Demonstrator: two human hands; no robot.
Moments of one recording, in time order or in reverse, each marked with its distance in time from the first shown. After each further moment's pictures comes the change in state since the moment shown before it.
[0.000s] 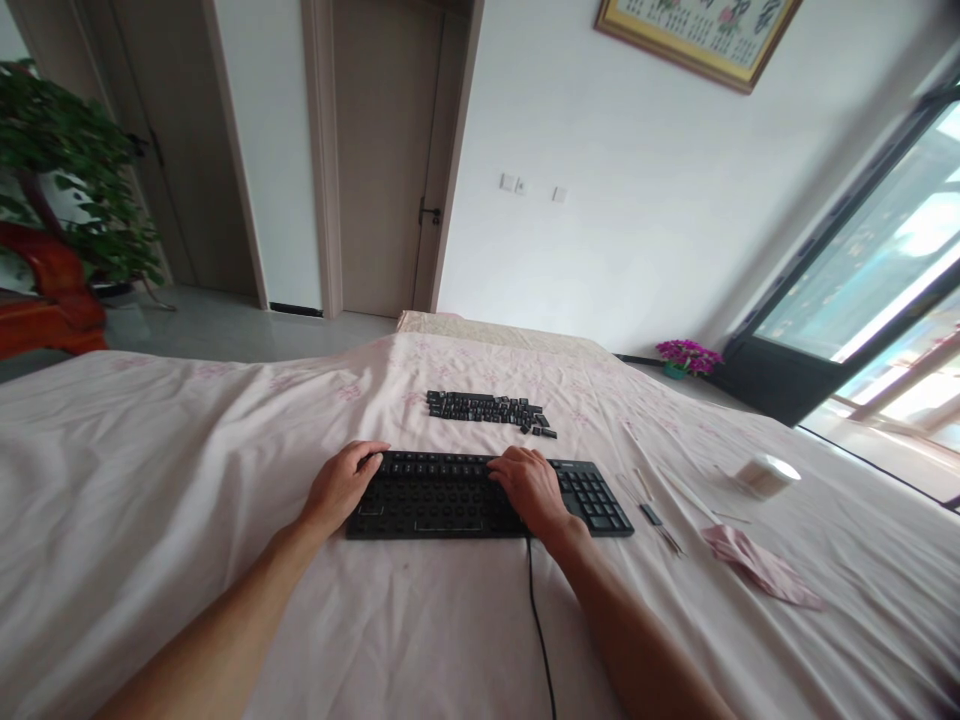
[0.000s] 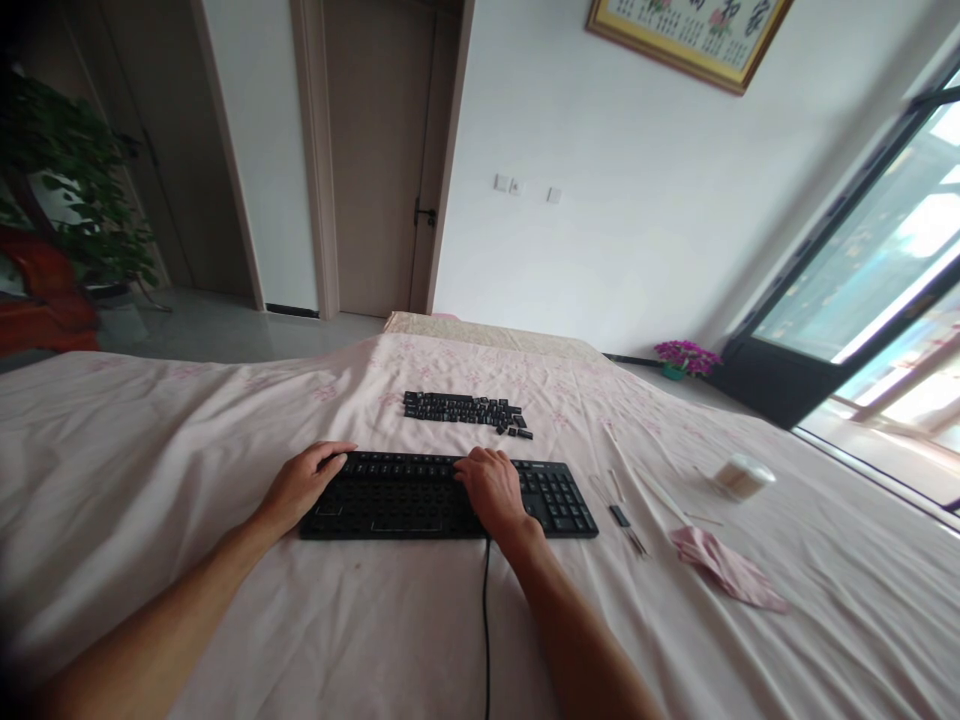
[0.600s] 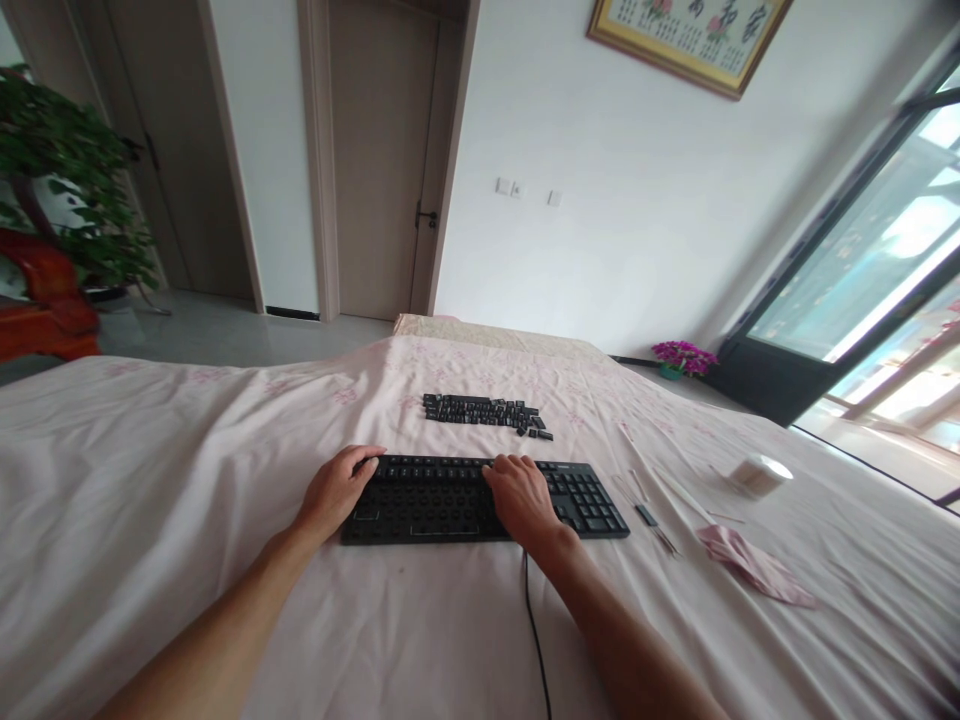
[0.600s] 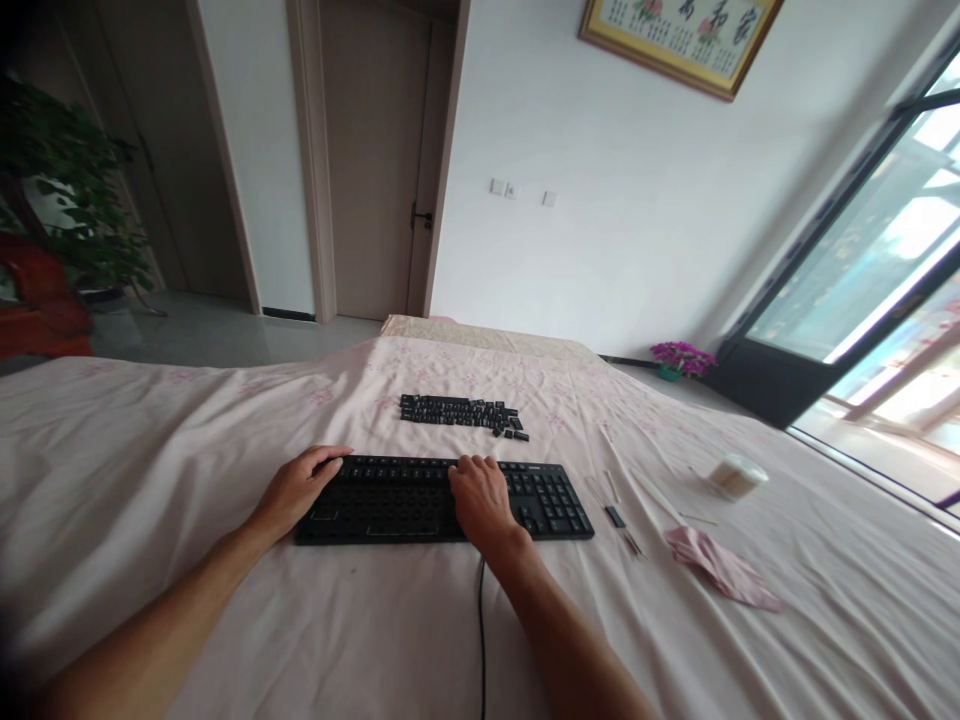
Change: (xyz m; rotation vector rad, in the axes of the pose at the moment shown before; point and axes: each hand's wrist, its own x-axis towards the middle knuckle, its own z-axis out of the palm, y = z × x) left_hand 0.001 -0.001 0.001 0.013 -0.007 0.006; right_hand -0.005 -0.022 -0.011 -0.199 -0.100 -0.031
